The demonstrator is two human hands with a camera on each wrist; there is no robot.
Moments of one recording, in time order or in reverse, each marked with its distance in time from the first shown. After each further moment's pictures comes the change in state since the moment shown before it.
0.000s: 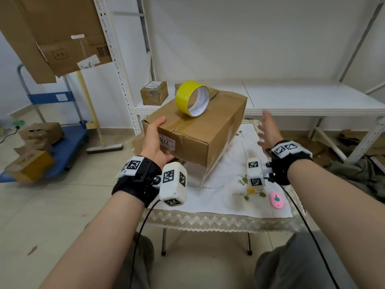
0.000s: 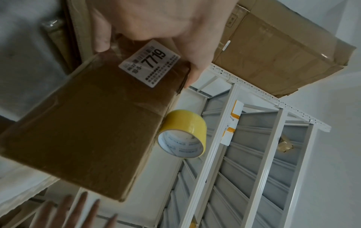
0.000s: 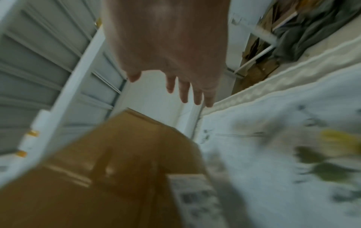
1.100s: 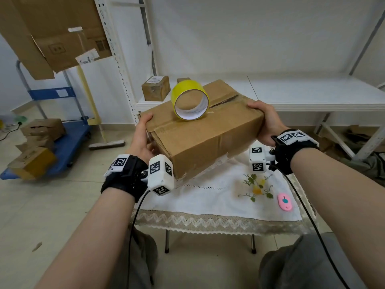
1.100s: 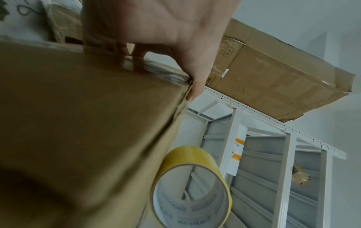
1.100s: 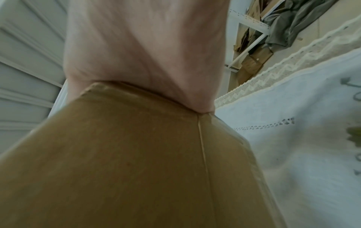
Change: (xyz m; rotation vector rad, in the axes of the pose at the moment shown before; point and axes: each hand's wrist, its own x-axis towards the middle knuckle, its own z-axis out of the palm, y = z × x) left_hand 0.034 0.017 -0.027 0.053 0.041 0.015; right_hand 0.001 -0.020 0.023 0.186 -0.311 0.002
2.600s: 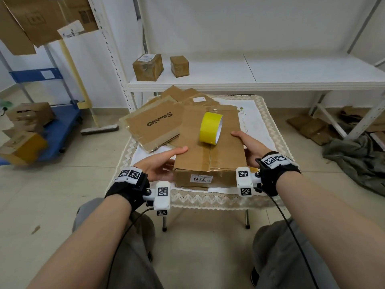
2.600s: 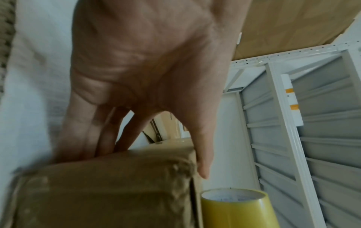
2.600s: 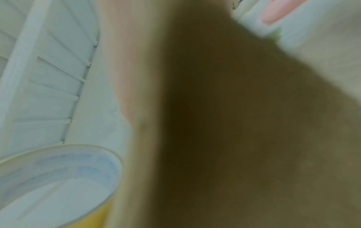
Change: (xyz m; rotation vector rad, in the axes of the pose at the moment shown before) left_hand 0.023 -0.098 -0.039 0.724 -0.372 -0.251; right_hand -0.036 0.113 -0.007 -0.036 0.080 0.389
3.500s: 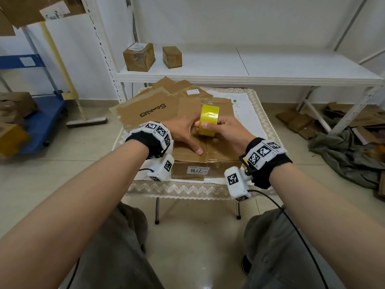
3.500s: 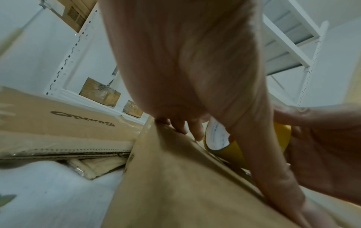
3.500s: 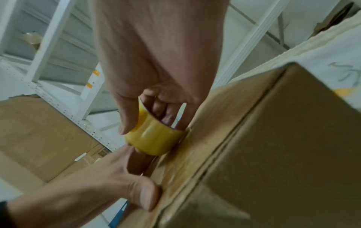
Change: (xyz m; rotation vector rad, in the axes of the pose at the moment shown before) left_hand 0.045 0.072 0.021 0.967 -0.182 0.614; right_hand -0.040 -0.006 0.049 -0.366 -0.220 -0.457
